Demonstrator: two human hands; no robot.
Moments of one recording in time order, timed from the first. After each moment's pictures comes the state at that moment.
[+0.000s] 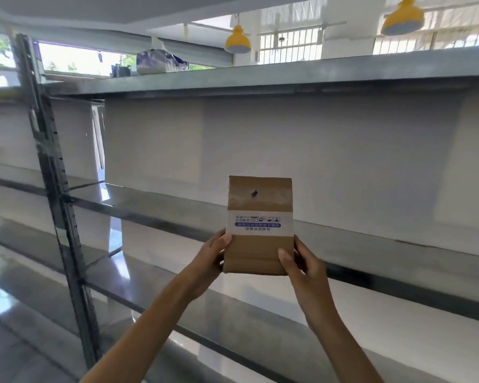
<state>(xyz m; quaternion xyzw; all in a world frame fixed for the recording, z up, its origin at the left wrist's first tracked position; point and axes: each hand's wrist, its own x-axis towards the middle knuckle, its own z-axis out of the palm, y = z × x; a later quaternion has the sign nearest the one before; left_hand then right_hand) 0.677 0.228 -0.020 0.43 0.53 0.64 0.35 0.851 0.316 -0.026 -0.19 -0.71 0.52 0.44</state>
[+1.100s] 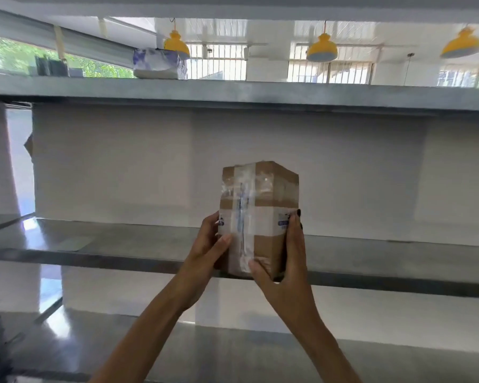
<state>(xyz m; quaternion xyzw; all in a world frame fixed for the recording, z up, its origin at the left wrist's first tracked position) 0.509 0.213 0.013 0.57 0.41 0.63 0.34 0.679 0.243 0.001 -0.27 -0.75 0.24 0.55</state>
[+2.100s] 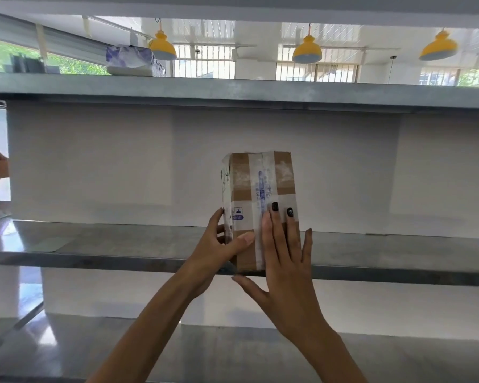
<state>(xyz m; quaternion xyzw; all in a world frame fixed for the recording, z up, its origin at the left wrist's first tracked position) 0.576 0.219 0.038 0.54 0.50 0.60 0.32 0.721 0.240 0.003 -0.38 -0.81 -0.19 0.40</state>
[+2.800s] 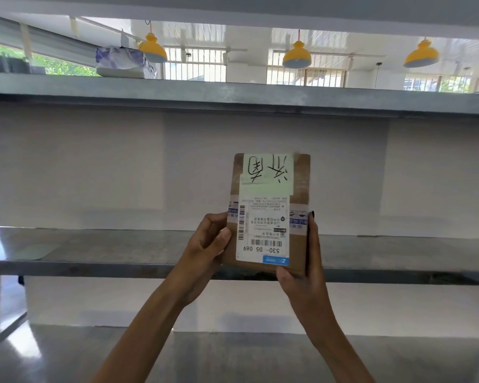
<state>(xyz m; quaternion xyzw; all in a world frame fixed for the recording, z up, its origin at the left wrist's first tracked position) 0.562 0.217 0.029 0.57 0.35 0.64 0.38 0.746 0.255 -0.005 -0.19 -0.68 0.37 0.60</state>
